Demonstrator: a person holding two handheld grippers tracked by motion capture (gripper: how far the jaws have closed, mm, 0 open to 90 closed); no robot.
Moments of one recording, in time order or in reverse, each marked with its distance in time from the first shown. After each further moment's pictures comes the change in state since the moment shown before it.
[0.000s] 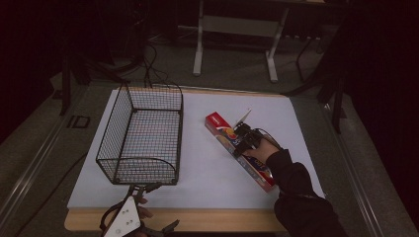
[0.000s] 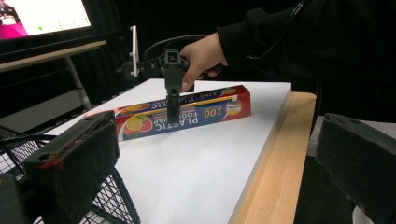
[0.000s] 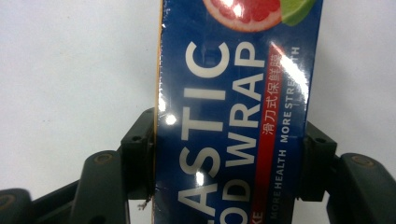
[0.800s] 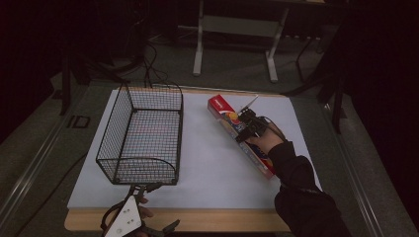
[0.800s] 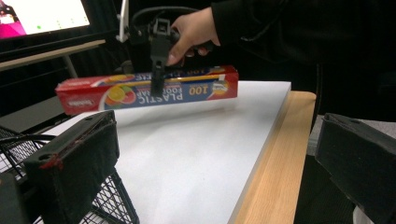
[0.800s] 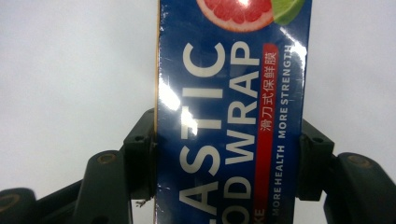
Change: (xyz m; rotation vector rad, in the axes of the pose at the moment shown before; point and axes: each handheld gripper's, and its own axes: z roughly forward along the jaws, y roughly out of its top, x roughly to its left) left arm 0.000 -0.001 0.002 0.003 -0.003 -0.002; right arm -0.003 0.012 -0.052 -0.139 -0.086 0.037
